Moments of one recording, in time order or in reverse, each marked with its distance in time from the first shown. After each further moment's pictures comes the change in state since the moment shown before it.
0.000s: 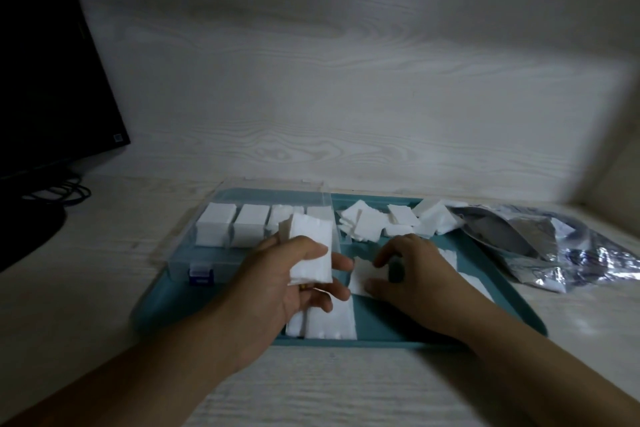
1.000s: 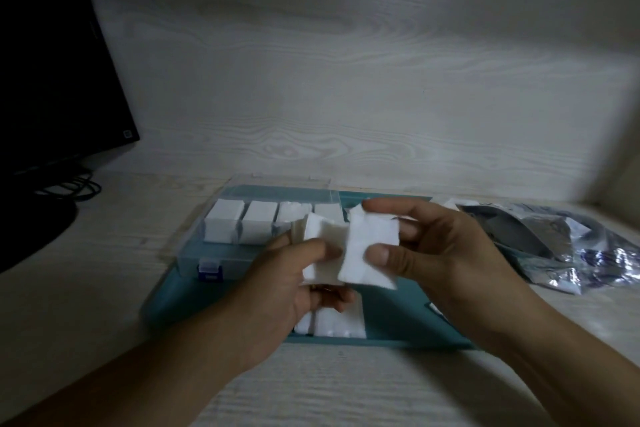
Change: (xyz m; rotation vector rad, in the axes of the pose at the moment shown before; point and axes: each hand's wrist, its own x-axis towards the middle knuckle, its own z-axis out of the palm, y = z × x) left_hand -0.001 -0.004 -0.006 0.056 -0.011 -0.019; right_hand -0.029 -0.041 -0.022 1.189 -0.027 -0.245
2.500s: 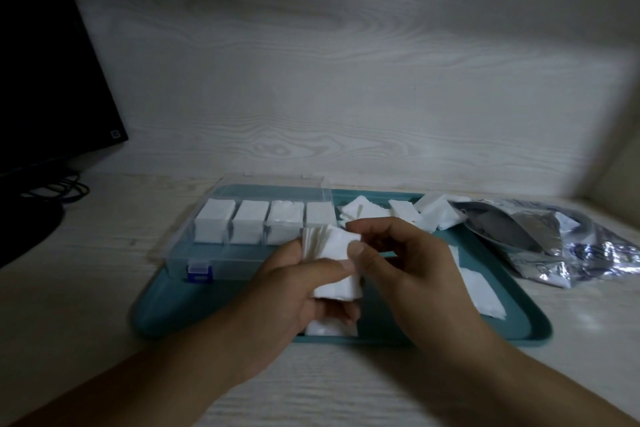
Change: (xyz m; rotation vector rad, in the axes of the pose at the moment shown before) left_hand -0.002 -0.008 0.005 -0.003 -0.086 -0.012; right_hand -0.004 0.029 0.014 -0.333 0.254 -0.080
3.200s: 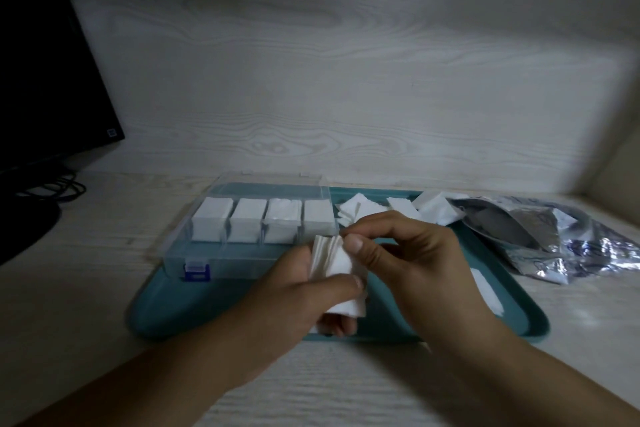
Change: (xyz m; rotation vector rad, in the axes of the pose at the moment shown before) left_hand -0.004 -0.001 0.005 0.288 -0.056 0.035; right_hand 0.006 0.003 -0.002 0.079 -0.012 -0.144
